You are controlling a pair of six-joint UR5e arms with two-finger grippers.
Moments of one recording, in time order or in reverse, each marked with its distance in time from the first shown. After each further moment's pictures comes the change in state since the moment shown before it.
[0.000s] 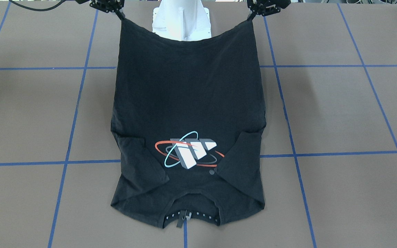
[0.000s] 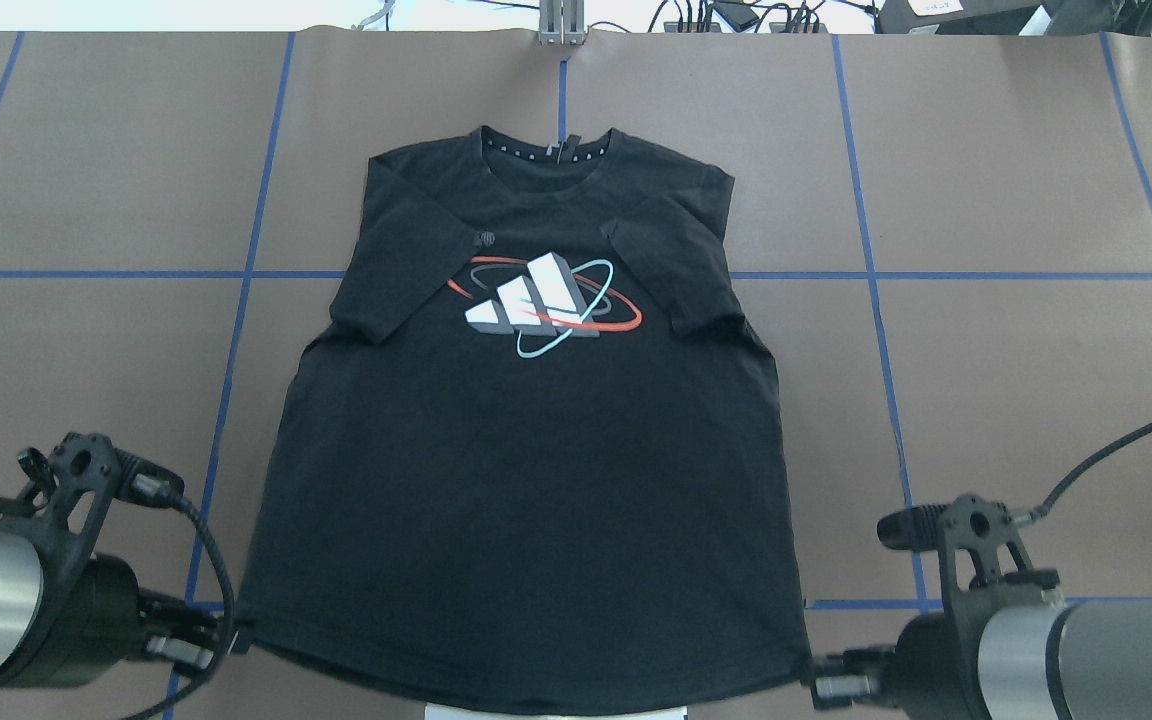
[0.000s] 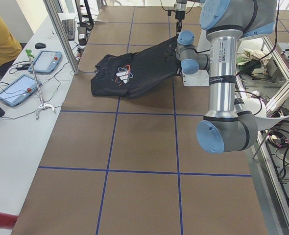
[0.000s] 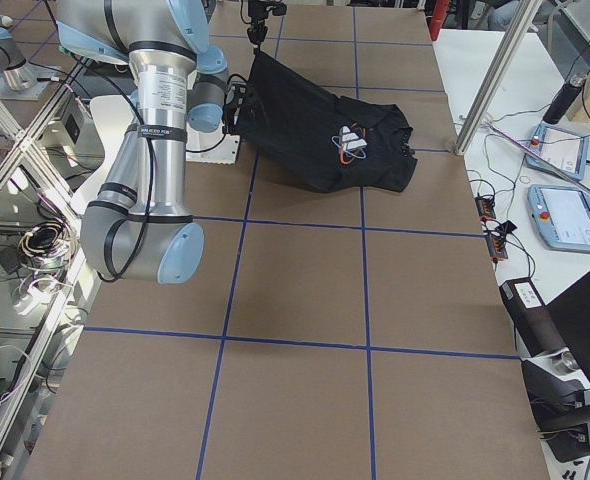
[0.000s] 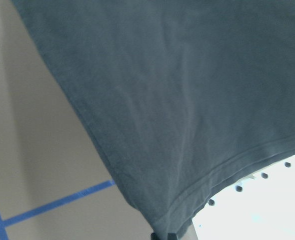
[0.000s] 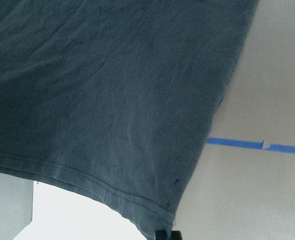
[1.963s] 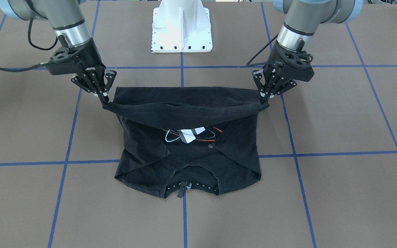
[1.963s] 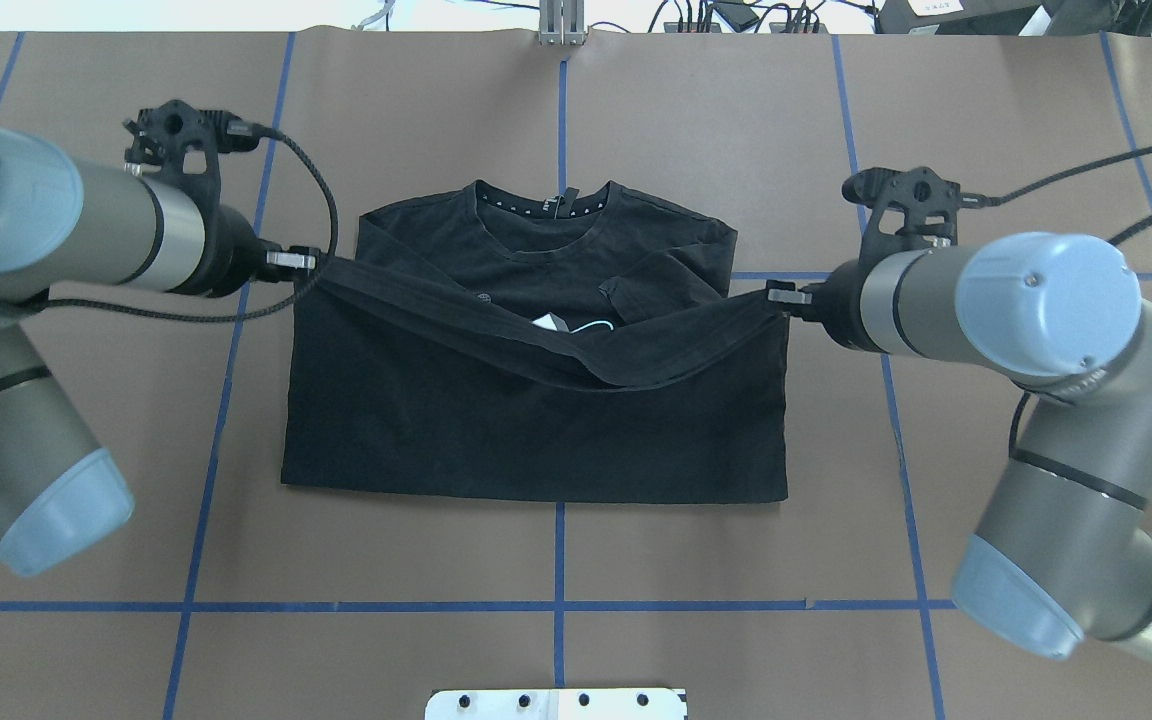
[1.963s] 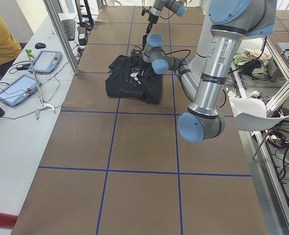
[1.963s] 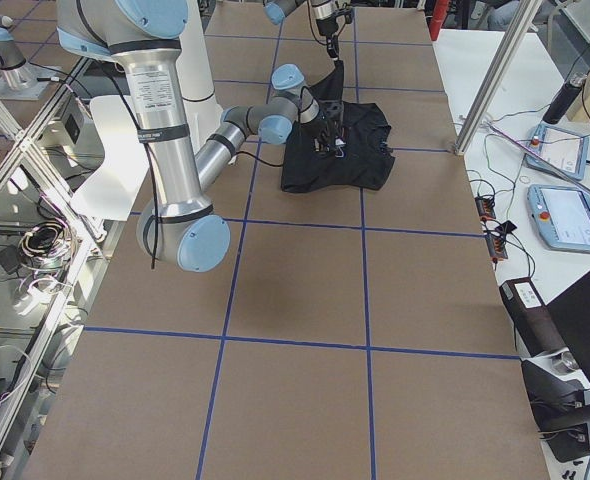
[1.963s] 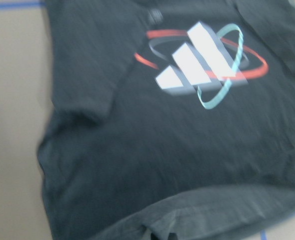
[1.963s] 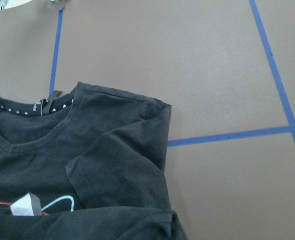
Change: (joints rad) left arm -0.464 -0.429 0.543 0.010 0.100 0.083; right arm 0.545 0.373 -0.505 0.000 -0.046 -0.155
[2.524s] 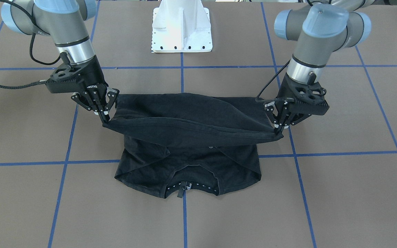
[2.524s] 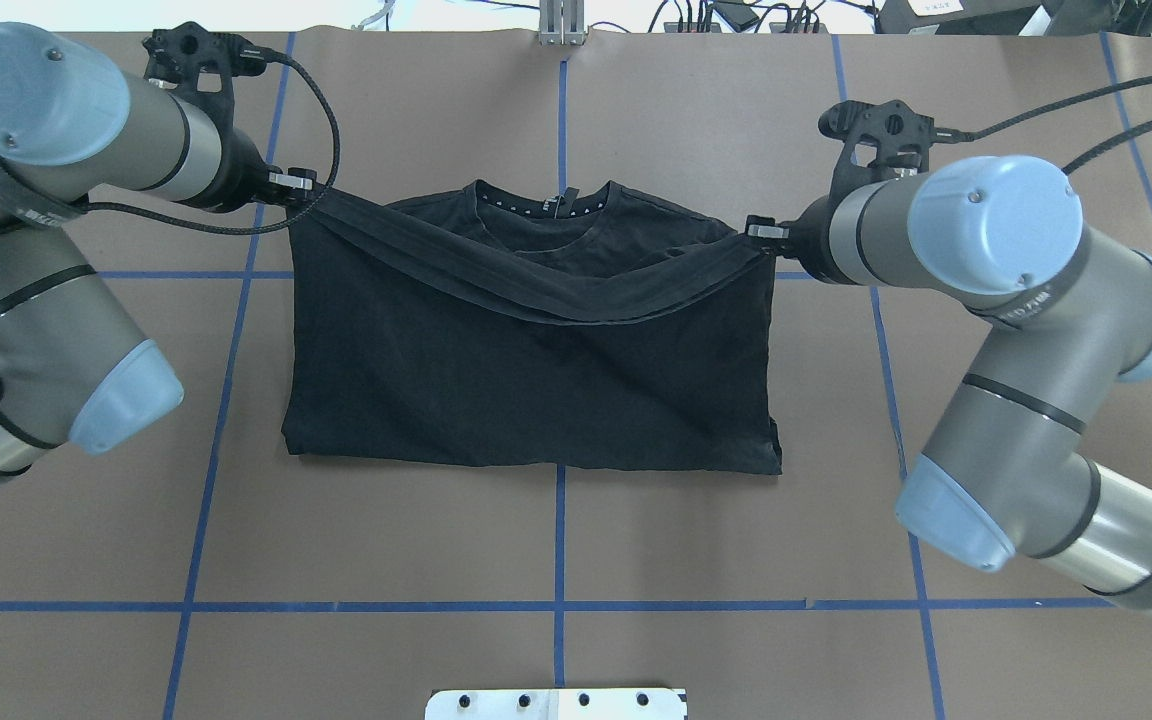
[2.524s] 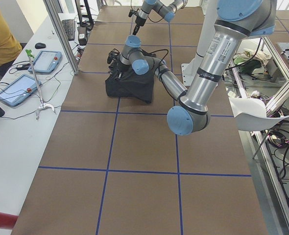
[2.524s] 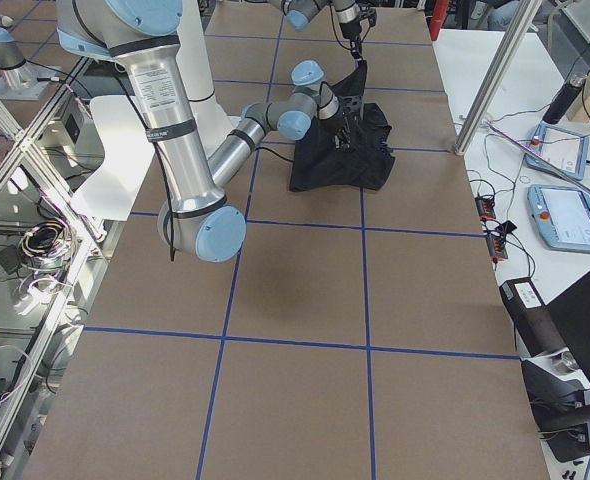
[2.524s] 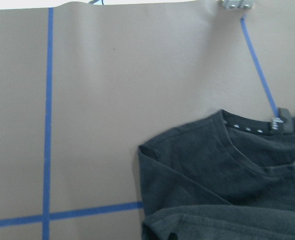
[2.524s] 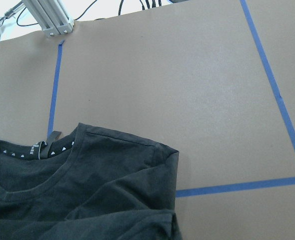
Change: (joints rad) left arm -0.088 -0.107 0.219 -0.032 -0.001 0.095; right arm 0.069 0.118 -0.126 -0.015 0.002 -0.040
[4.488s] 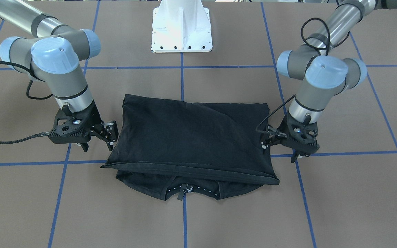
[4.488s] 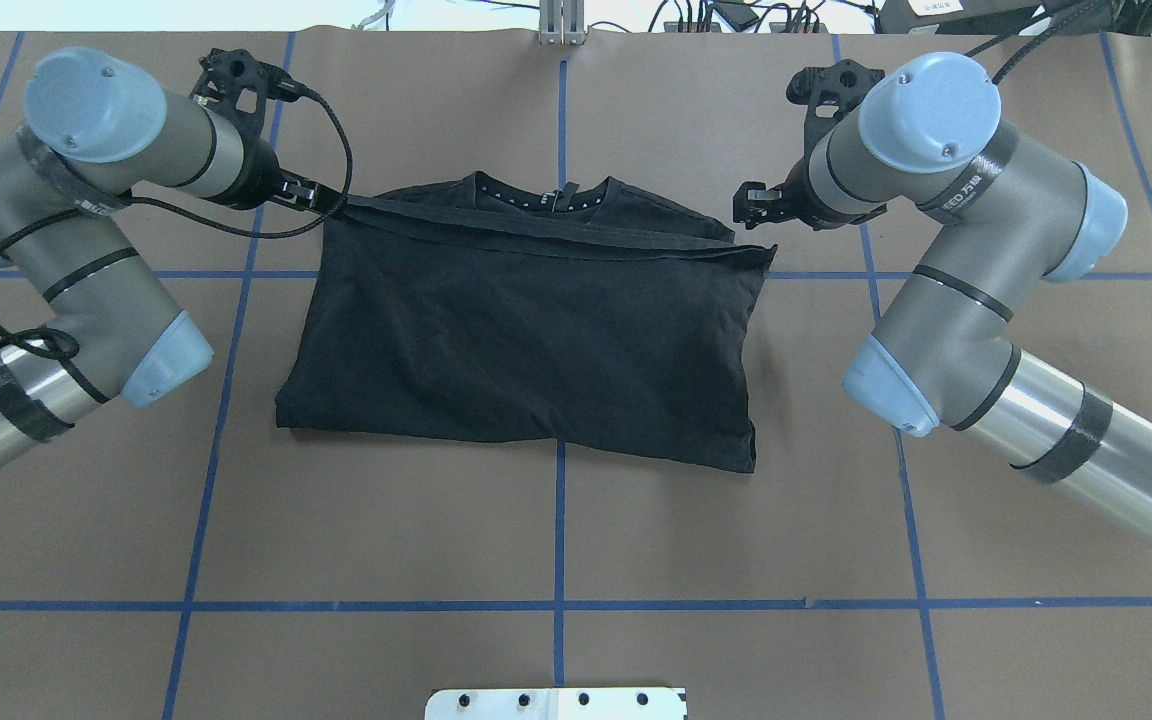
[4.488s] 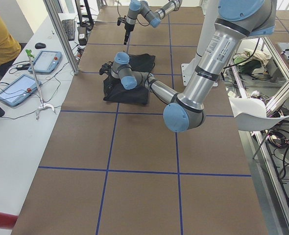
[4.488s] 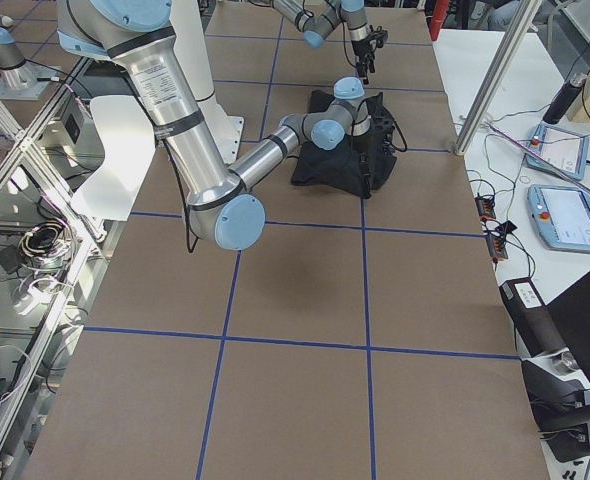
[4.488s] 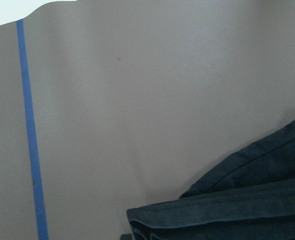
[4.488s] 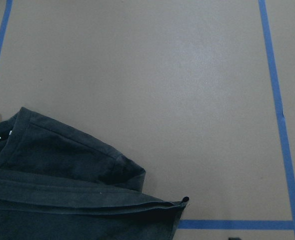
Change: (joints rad) left arm -0.017 0.012 0.202 -0.263 -0.081 0.217; right arm 0.109 0.105 -0.253 -0.005 0.204 -0.228
